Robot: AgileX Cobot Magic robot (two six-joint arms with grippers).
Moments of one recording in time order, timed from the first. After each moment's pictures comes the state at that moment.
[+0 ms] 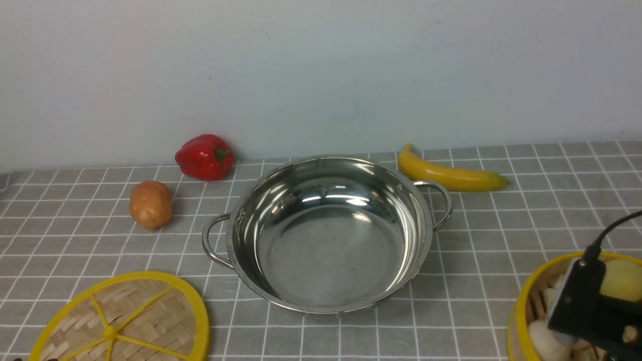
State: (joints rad) right arm 0.46 1.24 -0.69 0.10 1.17 -0.39; left arm -0.01 0.00 0.01 0.06 0.33 0.00
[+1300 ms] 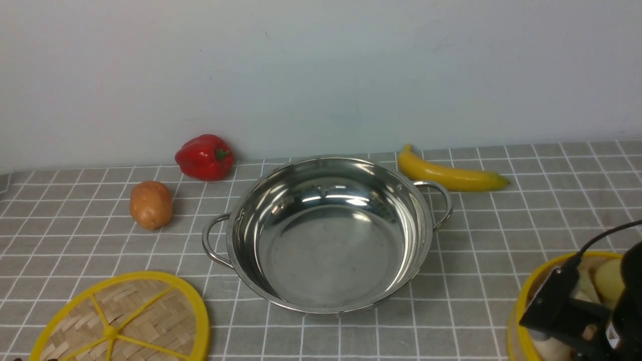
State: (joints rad) right arm 0.46 1.45 -0.69 0.02 1.07 -0.28; left arm -0.01 0.00 0.01 0.06 0.33 0.00
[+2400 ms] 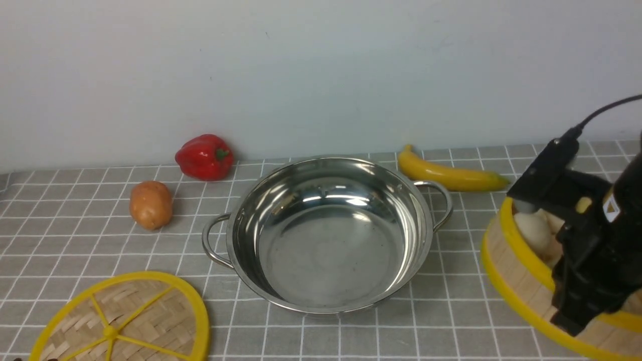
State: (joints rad) right arm 0.46 1.41 -1.07 -0.06 1.24 -0.22; left arm -0.01 0.00 0.01 0.06 0.33 0.00
